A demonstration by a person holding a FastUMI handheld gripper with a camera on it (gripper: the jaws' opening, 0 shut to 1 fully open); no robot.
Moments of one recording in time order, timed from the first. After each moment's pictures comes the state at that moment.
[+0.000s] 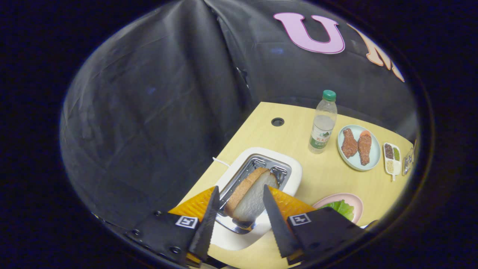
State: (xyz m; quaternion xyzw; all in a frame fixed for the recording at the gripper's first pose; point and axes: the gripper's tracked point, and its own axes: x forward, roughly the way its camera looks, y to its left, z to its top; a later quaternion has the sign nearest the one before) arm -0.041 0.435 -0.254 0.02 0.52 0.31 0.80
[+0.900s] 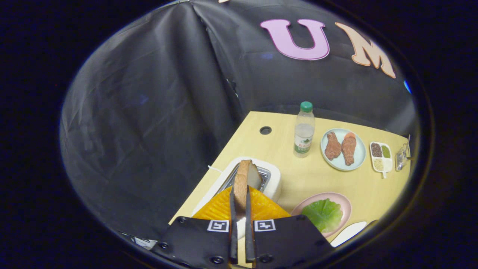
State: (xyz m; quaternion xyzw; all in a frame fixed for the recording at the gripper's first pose) arm -0.018 0.397 -0.198 0.06 0.49 0.28 0.82
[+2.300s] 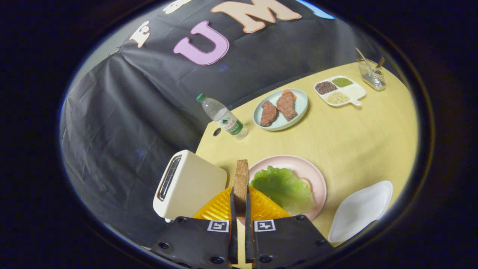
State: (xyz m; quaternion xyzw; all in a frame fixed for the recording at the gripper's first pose) arm -0.046 0.191 -0.322 0.27 0.51 0.16 0.80
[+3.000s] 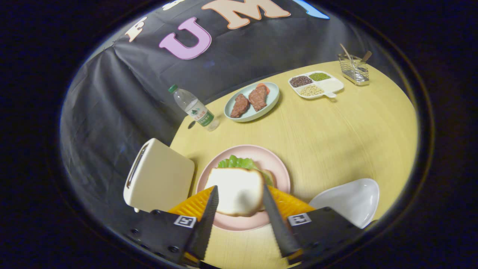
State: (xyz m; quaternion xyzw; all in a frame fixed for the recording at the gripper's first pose) arm -0.063 0.148 -0.357 0.21 0.52 0.12 0.82
